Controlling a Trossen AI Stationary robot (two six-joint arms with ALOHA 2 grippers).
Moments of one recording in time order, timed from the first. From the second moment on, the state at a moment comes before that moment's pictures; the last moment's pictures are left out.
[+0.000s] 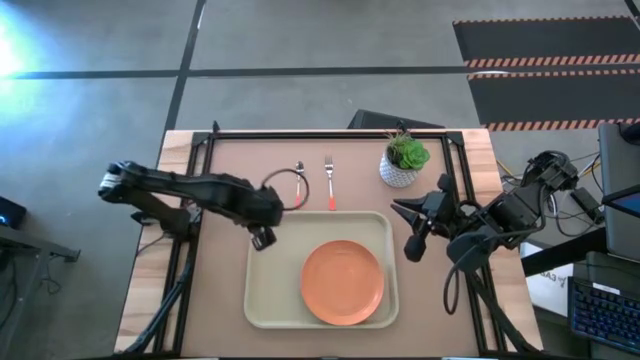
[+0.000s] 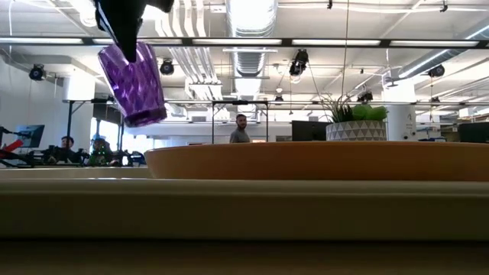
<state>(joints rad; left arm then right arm) -0.16 1.44 1.41 -1.32 -0.18 -0.64 0.63 1.30 1.52 -0.99 1.02 0.67</state>
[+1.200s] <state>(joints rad) -0.16 1.62 1.38 -1.25 0.02 -0.41 0.63 1.30 1.52 -0.99 1.01 0.65</state>
